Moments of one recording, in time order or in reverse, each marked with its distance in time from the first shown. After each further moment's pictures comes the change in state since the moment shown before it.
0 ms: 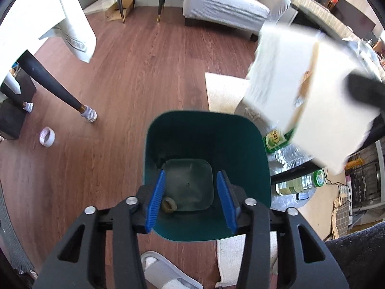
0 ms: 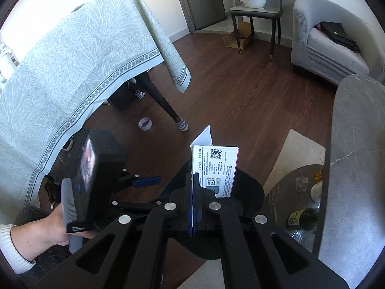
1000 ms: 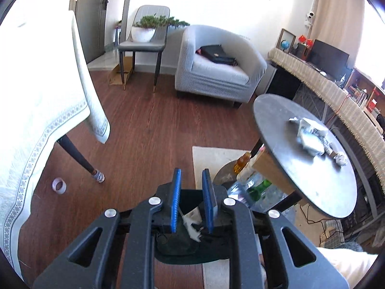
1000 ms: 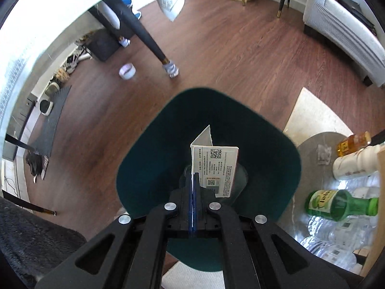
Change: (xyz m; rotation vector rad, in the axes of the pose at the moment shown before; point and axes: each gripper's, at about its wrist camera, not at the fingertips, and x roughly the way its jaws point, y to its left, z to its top) left arm -0.162 -0.032 0.036 0.017 -0.382 -0.041; right arm 0.151 -0.001 -0.048 -0.026 0.275 -0.054
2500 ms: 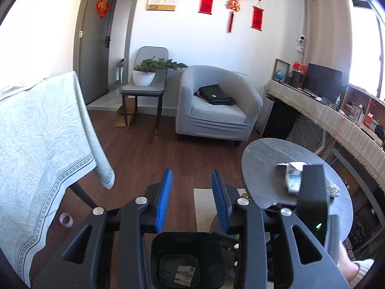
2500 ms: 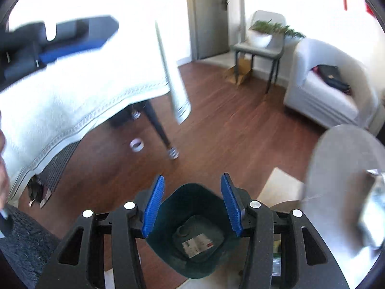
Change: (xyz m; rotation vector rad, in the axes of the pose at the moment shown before) left arm -0.043 -0.038 0.038 0.048 -0.234 0.028; right arm -0.224 -0.002 0.000 -0.074 -0.500 -0.089
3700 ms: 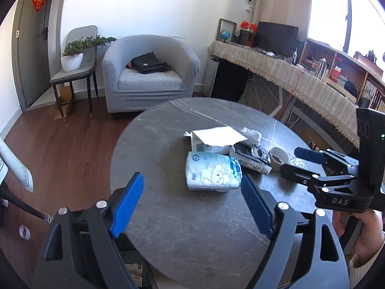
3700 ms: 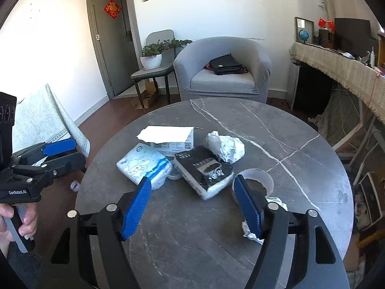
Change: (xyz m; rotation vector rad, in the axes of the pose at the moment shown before) left arm 0.127 -0.194 -0.035 0.154 0.192 -0.256; right arm -0.152 -0.221 -0.118 0.347 -0.126 -0.334
